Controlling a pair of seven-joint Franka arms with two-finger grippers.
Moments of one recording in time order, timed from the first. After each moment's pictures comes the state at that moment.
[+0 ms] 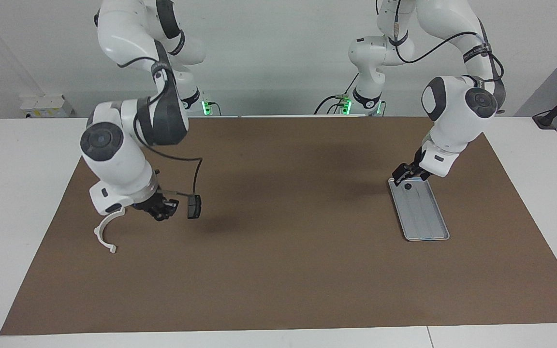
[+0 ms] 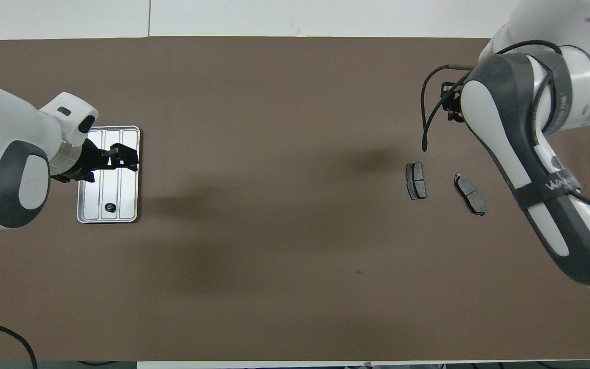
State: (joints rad) left arm -0.10 0.10 -0.04 -1.94 -0.06 1.99 -0.30; right arm 0.01 0.45 0.17 -1.26 -0.10 1.58 0.37
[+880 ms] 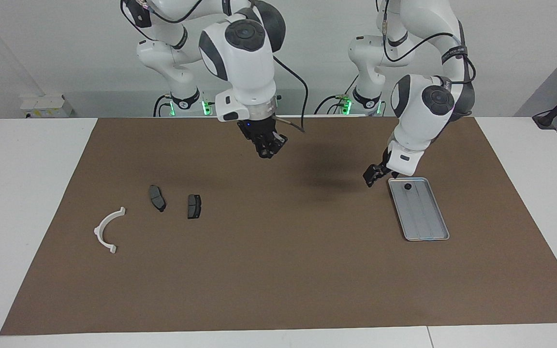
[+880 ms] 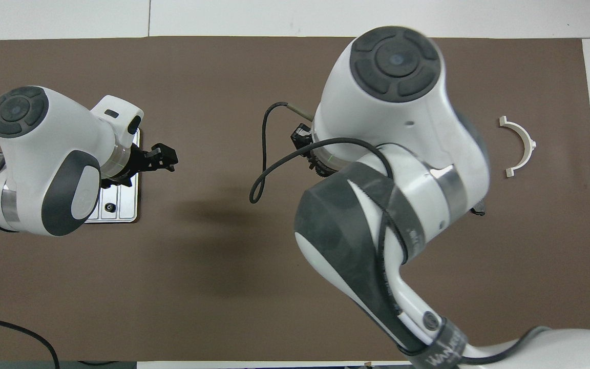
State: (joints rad) left arm -0.22 0.11 -0.03 -1.94 -0.06 2.01 -0.49; right arm 0.27 0.35 0.35 -1.39 -0.02 1.71 1.27
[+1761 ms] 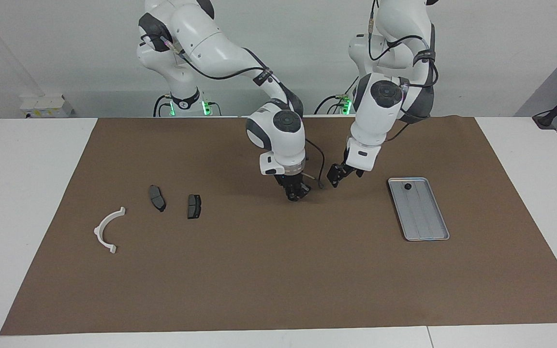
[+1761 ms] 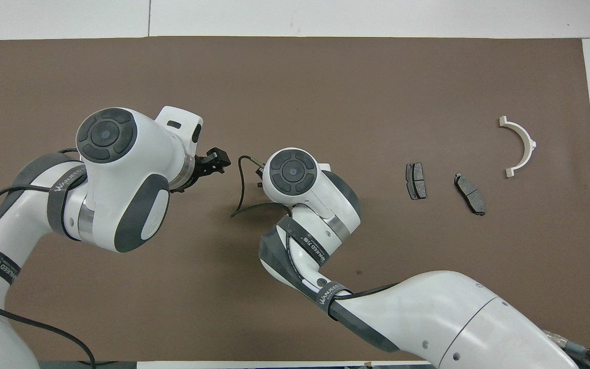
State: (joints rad) left arm -0.39 0.13 -0.03 -1.95 -0.06 2.11 -0.76; right arm 0.36 0.55 0.34 -1.69 -0.17 2.30 1.49
